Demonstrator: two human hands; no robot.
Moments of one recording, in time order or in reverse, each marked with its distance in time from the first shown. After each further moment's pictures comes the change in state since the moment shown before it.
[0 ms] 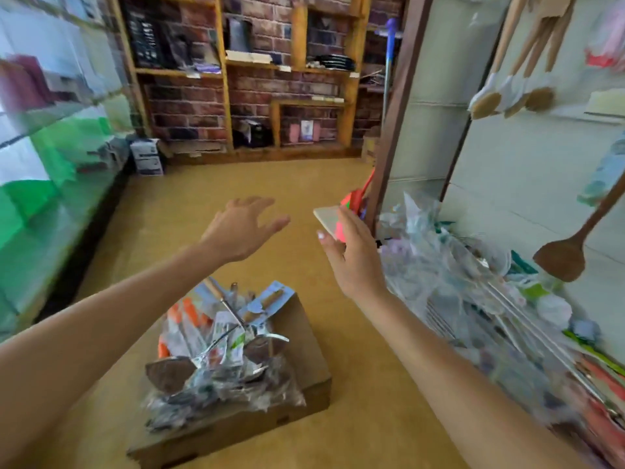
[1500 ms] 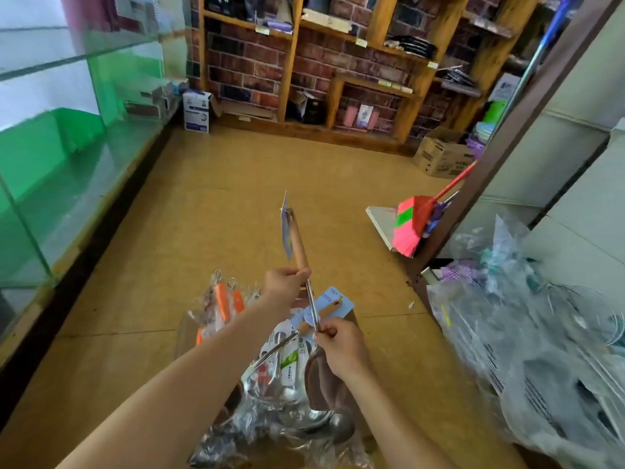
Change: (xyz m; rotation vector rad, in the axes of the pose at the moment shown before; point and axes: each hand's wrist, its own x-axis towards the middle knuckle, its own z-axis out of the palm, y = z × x) left_hand 0.019 -0.151 0.156 -1.317 0.032 -0.863; right_hand -0.052 0.026 0.241 -0.004 -0.528 0.543
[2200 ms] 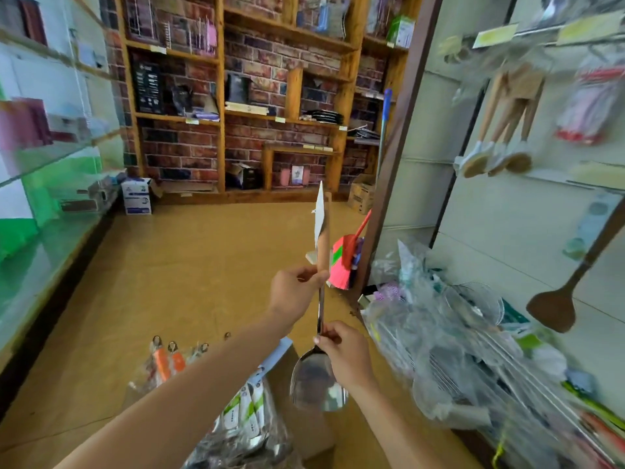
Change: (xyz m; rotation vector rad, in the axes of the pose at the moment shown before) left_hand -0.162 0.082 0.125 0.317 -0.224 0.608; right_hand -0.081 0.013 -0.160 0.261 0.285 -0.218
